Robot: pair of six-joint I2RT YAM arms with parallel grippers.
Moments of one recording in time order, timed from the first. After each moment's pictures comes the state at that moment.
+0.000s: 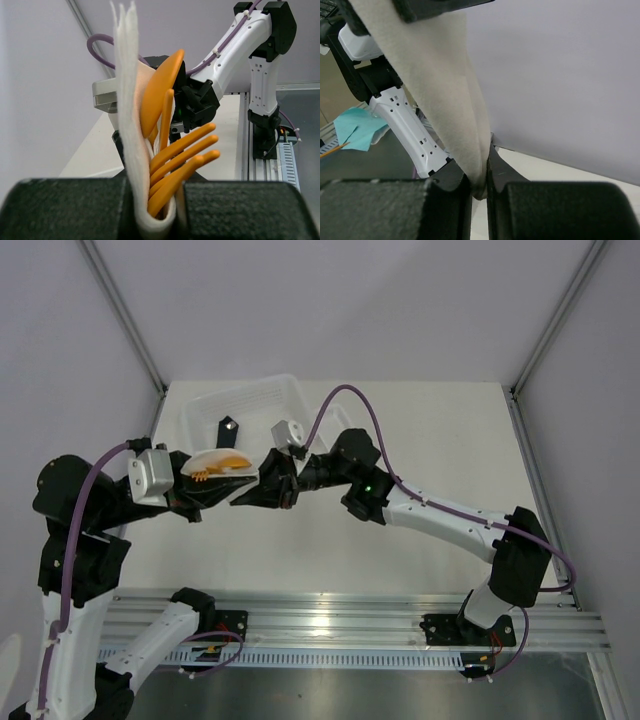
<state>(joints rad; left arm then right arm) -0.32 0.76 1.43 -0.49 0.97 0.12 1.02 1.62 1.38 0.60 -0.86 0.18</state>
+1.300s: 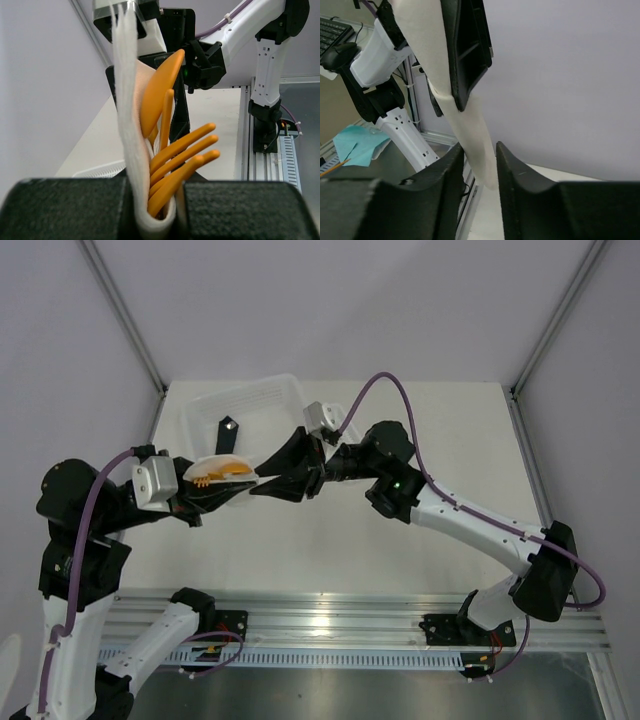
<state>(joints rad) -0.32 0.74 1.40 -0.53 0.96 0.16 0.98 1.48 1.34 0.56 -0.82 0.23</state>
